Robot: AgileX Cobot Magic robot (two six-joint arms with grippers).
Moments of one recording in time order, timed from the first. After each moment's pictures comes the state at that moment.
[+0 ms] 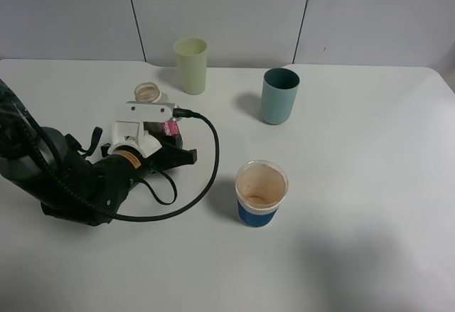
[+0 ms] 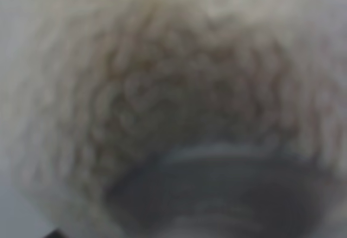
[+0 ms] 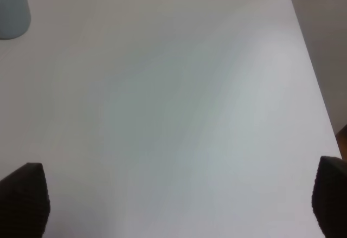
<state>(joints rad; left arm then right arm) -0.75 2.07 -0.54 -0.54 -1.04 -0.04 0.00 0.00 -0.50 -0.02 1.07 -0.04</state>
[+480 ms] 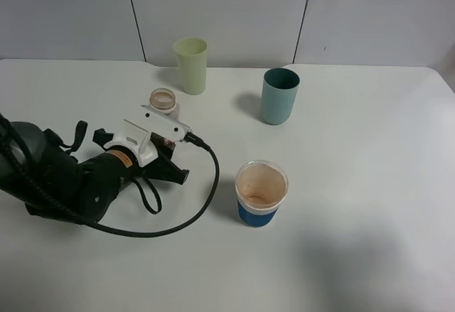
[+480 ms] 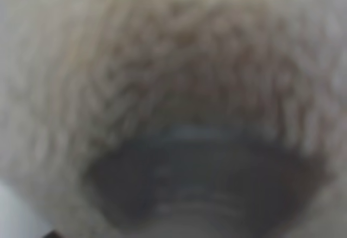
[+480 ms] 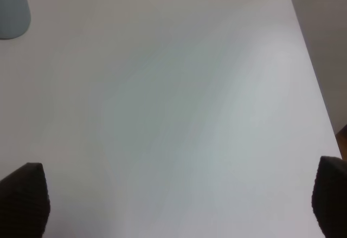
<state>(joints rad) -0.75 1.97 -0.49 -0.57 -0.94 0.34 0.00 0.00 -0.50 -0.02 1.07 -0.04</state>
